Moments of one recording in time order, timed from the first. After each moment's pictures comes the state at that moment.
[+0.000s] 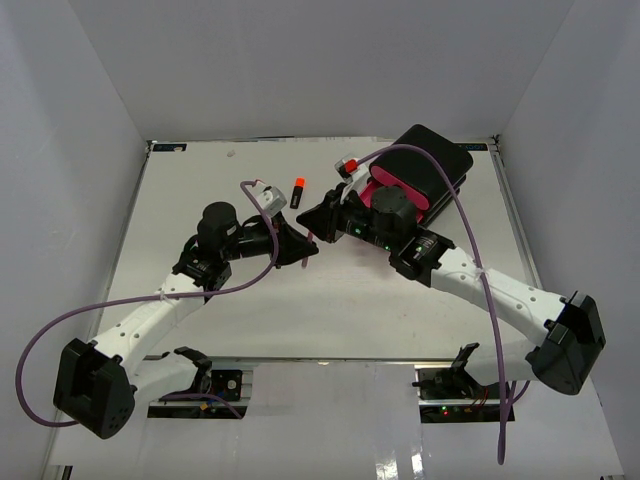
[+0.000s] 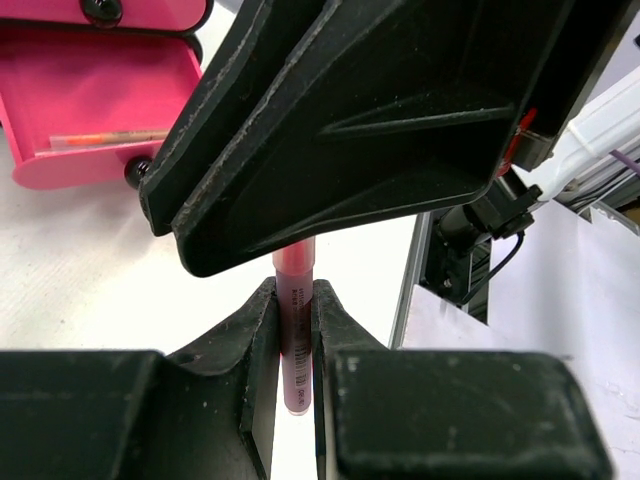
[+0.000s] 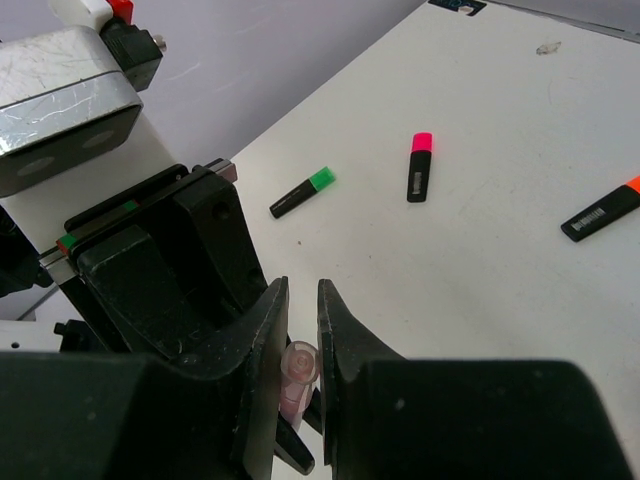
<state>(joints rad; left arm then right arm) -0.49 1.08 0.74 0.23 0.80 -0.29 0.89 1.30 1.07 0.13 -0.18 0.36</state>
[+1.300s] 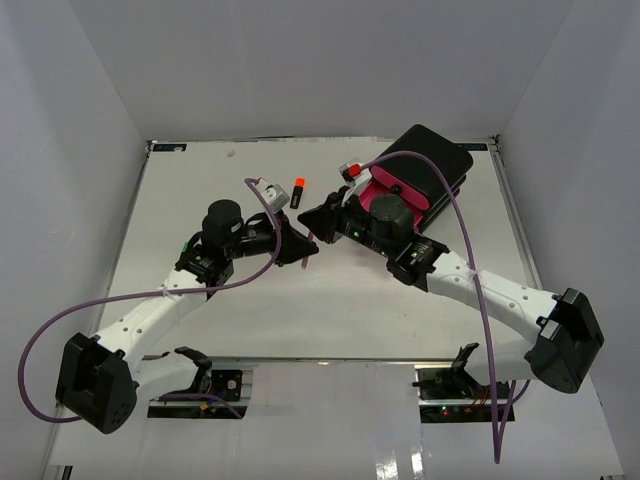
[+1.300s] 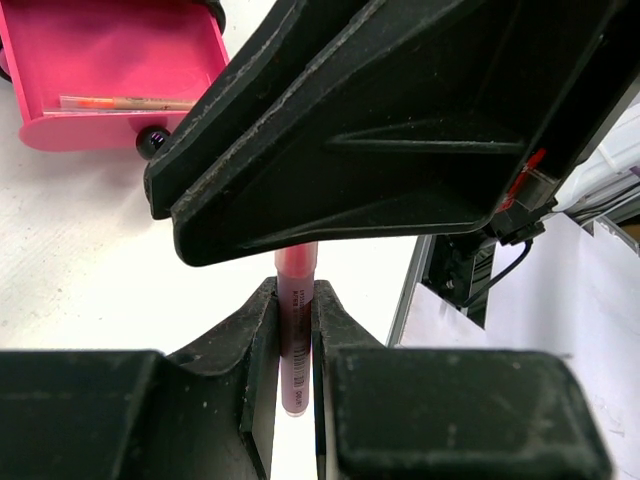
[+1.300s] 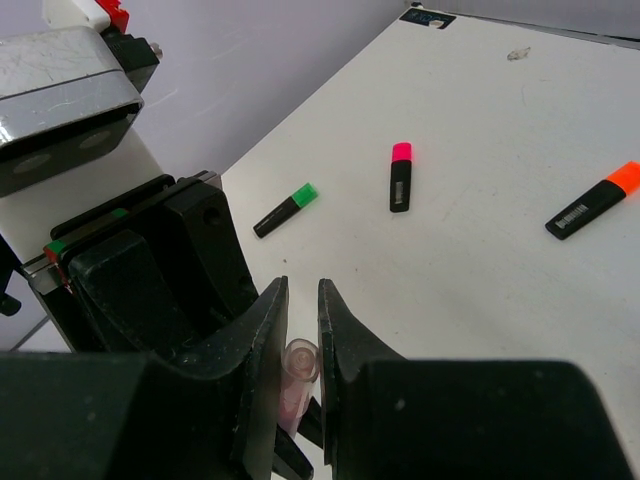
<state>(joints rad) -0.49 1.11 0.77 0.16 0.74 -0.30 0.90 1.32 0.99 0.23 -0.10 0.40</state>
